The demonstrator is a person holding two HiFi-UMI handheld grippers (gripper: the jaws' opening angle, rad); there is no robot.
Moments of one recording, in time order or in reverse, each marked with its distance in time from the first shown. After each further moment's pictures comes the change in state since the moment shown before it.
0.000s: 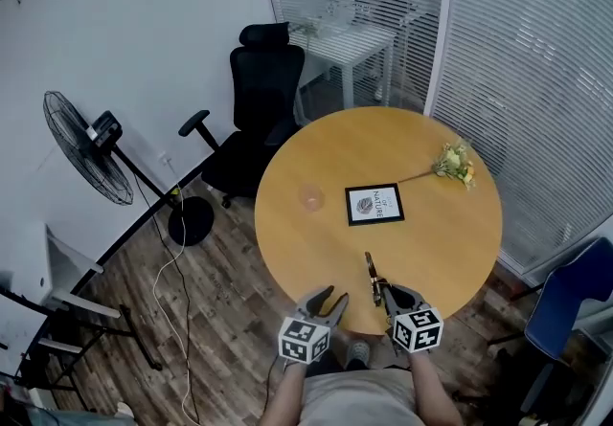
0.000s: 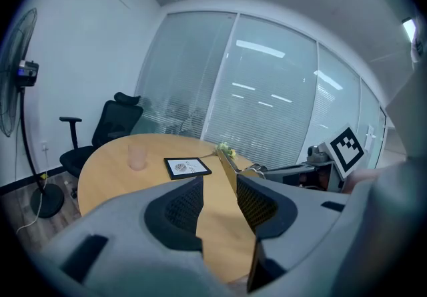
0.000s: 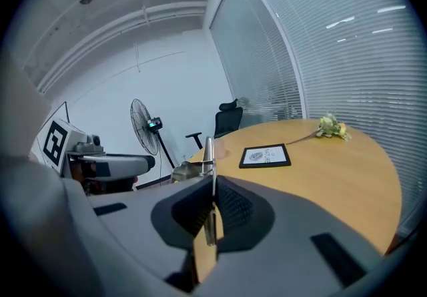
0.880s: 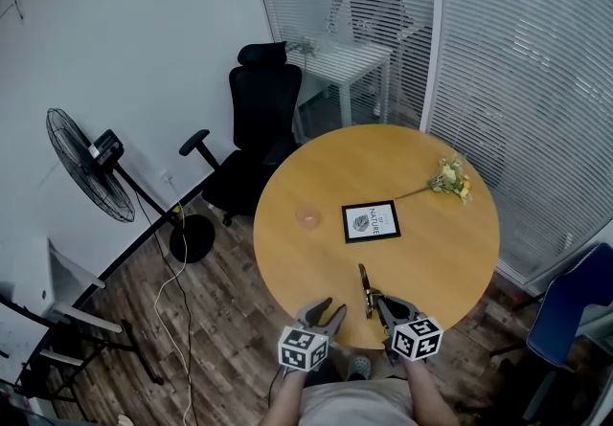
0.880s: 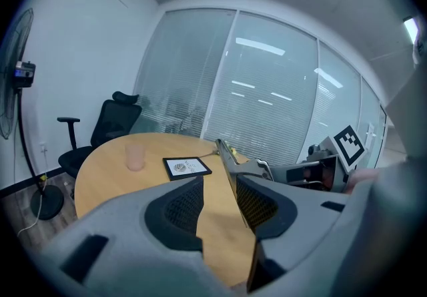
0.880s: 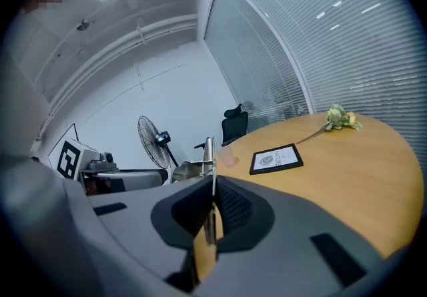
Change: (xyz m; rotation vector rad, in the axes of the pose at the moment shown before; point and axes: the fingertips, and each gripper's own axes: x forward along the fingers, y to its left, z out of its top) left arm 0.016 0.001 0.002 0.005 0.015 0.000; right arm 0.005 0.000 0.013 0.097 -0.072 0.107
